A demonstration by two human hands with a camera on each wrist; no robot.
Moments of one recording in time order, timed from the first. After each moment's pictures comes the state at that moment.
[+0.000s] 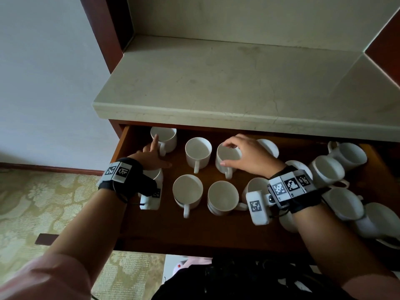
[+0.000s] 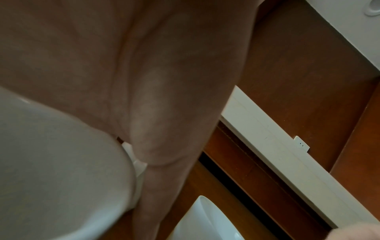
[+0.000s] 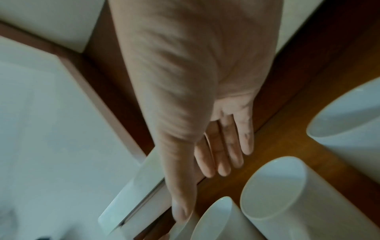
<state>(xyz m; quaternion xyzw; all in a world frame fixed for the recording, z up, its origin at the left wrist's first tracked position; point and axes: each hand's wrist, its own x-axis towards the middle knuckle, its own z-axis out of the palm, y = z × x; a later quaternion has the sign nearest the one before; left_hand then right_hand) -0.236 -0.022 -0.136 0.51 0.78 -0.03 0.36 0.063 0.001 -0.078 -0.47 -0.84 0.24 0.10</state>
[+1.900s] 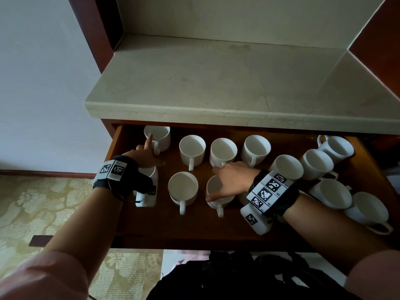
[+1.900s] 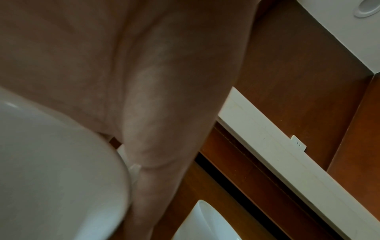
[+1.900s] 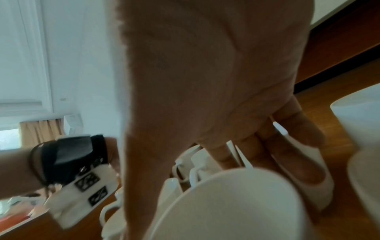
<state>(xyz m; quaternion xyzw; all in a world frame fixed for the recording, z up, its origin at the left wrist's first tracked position) -0.235 -0.020 -0.129 0.51 0.77 -0.04 0.38 0.045 -0.037 -0.097 -0.42 -0.88 0.10 -0.21</state>
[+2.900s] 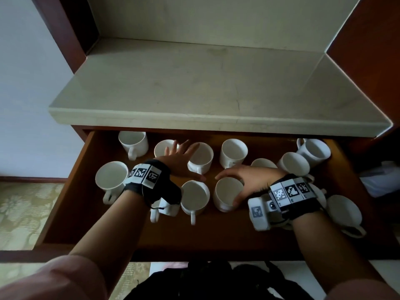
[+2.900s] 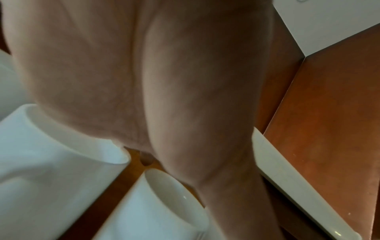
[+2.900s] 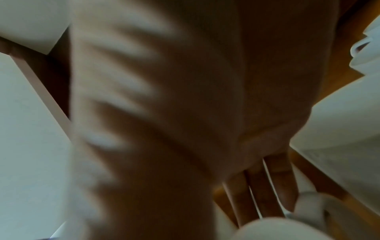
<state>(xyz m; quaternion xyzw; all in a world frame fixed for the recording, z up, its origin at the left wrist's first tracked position) -0.085 -0.007 -0.110 0.75 0.60 -0.10 0.28 0.158 -0.004 -0.089 -0.44 -0.79 0.38 -0.18</state>
